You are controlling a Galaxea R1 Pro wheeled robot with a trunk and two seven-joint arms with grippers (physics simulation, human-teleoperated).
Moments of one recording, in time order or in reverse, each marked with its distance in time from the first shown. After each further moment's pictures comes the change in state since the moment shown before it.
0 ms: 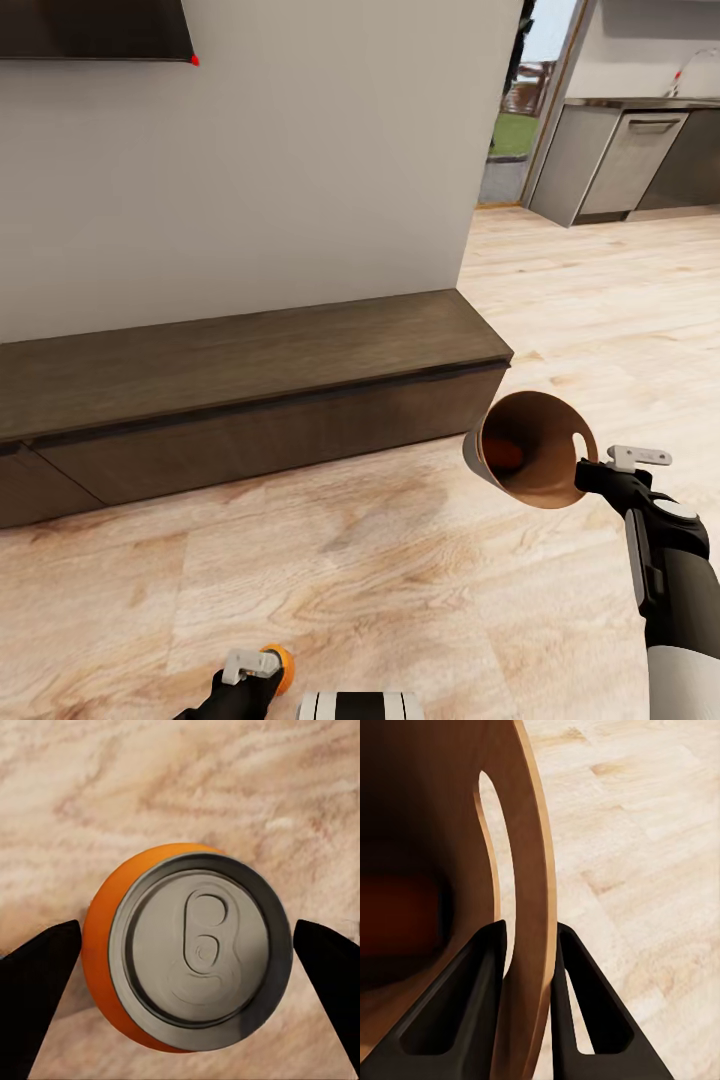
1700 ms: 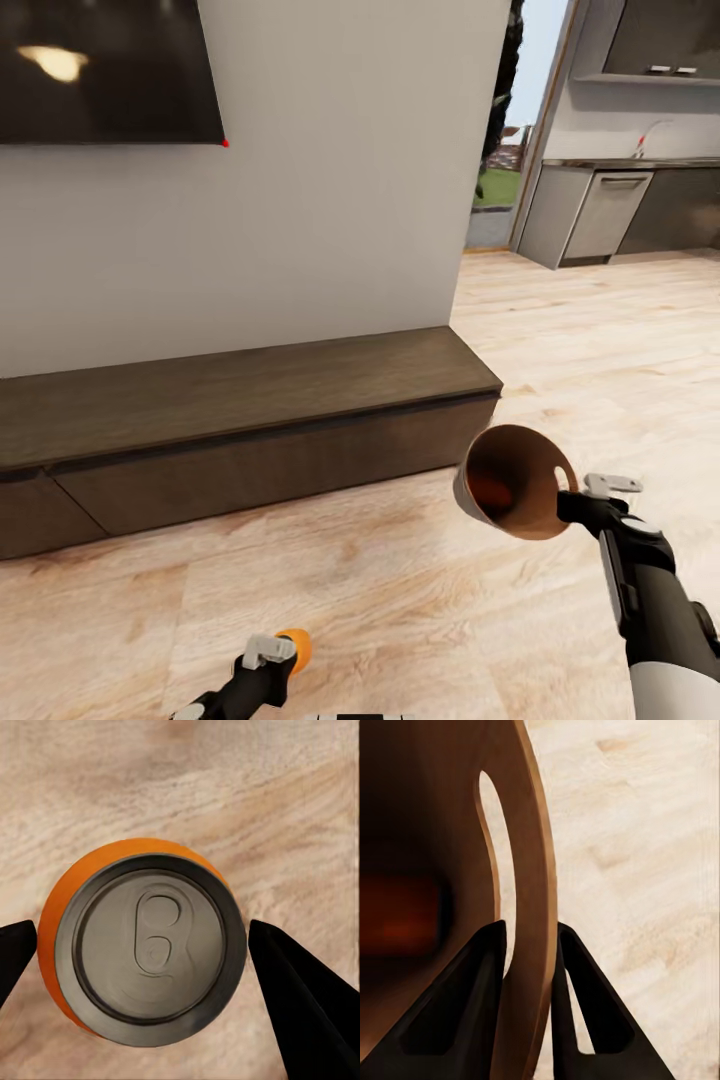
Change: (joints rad) left arm -0.018 -0.034 -0.026 -0.036 0.019 0.032 -0.027; right arm 0.038 0.032 0.041 0.097 0.032 0.031 -0.059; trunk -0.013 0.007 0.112
